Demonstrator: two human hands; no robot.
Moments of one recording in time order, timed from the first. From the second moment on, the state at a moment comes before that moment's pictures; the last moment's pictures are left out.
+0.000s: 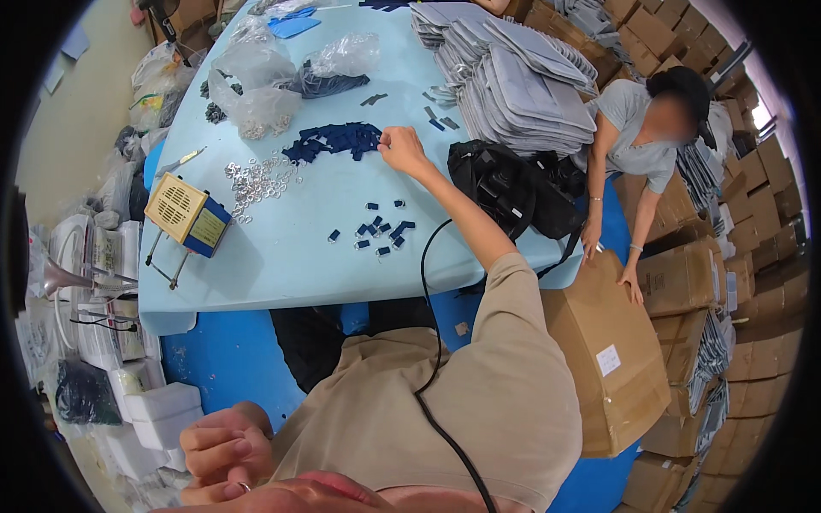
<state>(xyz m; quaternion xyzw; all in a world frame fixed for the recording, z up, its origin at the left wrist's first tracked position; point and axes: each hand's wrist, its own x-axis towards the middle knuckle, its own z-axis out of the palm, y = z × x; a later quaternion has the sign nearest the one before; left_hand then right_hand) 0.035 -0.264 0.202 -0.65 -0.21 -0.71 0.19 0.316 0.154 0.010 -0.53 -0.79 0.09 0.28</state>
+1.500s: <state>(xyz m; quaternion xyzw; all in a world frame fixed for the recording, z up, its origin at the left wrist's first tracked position) -0.013 -0.104 0.001 -0.22 -0.54 -0.65 -0.49 0.148 0.011 -0.007 -0.26 -0.59 0.70 0.31</state>
